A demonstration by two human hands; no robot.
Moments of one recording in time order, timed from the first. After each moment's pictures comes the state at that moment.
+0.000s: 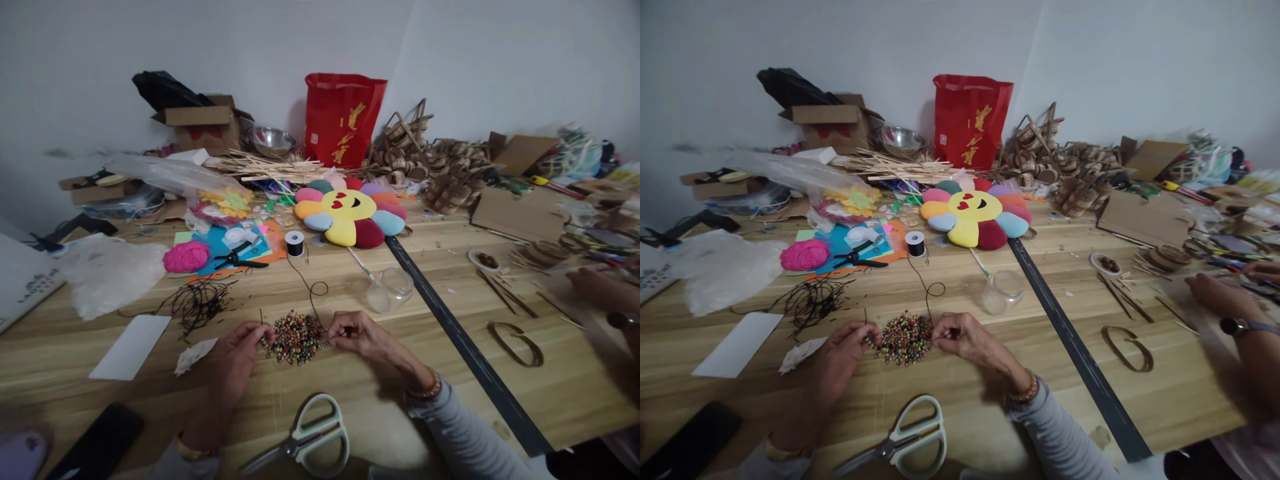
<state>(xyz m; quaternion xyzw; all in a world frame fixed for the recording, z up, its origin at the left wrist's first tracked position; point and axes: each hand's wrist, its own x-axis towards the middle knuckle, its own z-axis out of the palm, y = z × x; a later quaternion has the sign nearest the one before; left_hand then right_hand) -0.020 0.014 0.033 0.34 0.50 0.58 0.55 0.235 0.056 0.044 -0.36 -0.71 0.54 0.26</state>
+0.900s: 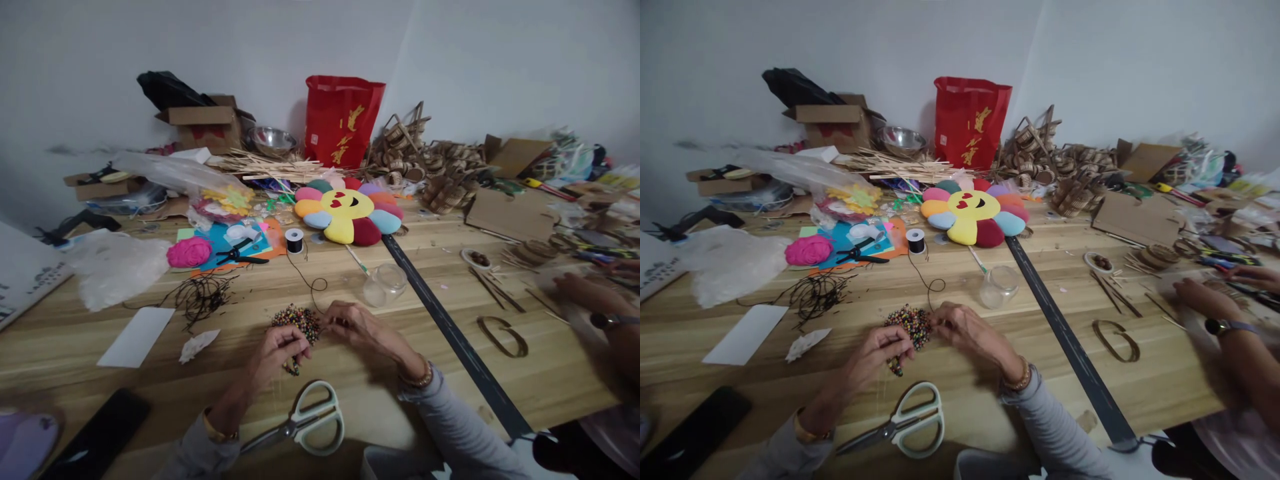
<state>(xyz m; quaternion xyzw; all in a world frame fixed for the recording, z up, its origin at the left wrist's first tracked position) 0.018 0.006 0.049 0.50 0.46 0.35 0.65 0.237 0.054 0.064 -0.34 -0.85 0.34 0.21</state>
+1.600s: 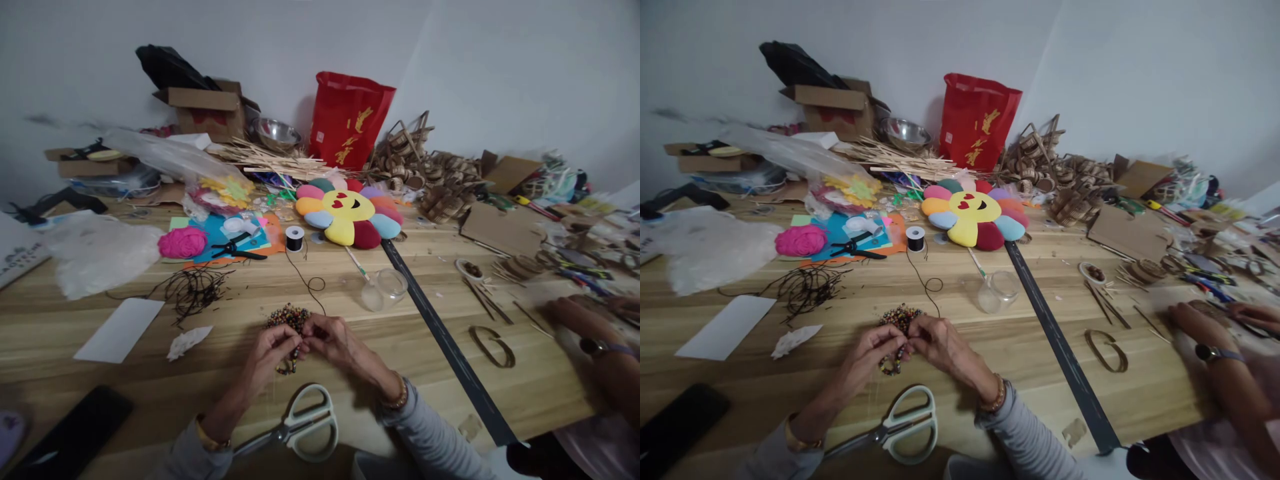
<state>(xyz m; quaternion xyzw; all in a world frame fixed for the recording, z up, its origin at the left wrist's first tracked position) 0.017 0.004 0.032 0.43 0.48 0.41 0.64 0.196 0.036 0.042 -0.37 -0.76 0.47 0.26</state>
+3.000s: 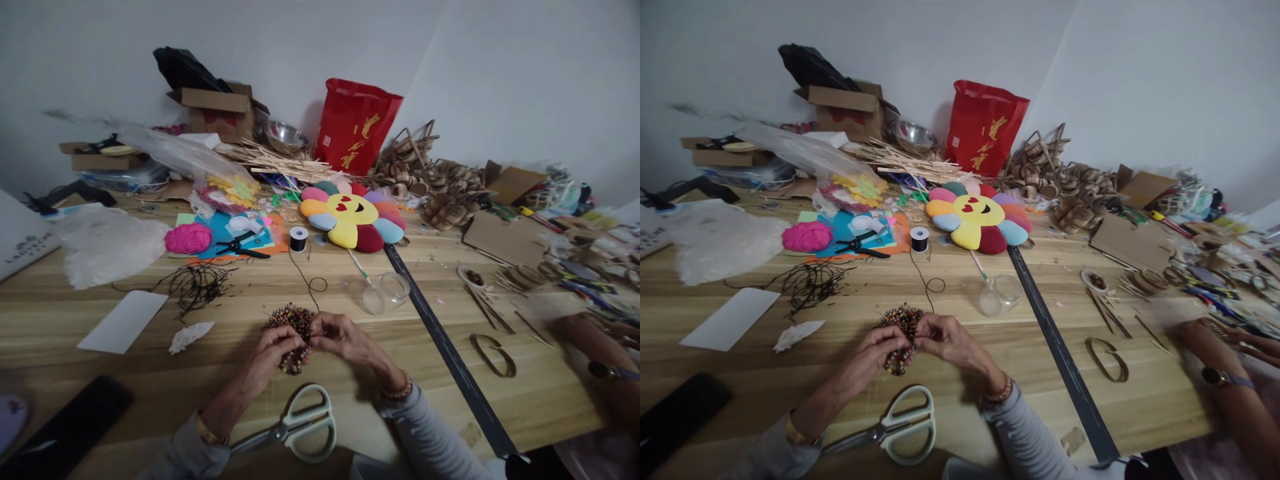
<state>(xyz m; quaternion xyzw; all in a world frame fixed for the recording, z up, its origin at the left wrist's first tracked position) 0.022 -0.002 0.036 0.34 0.46 0.41 0.71 0.207 0.044 0.043 -0.33 -0.70 0.58 0.24</state>
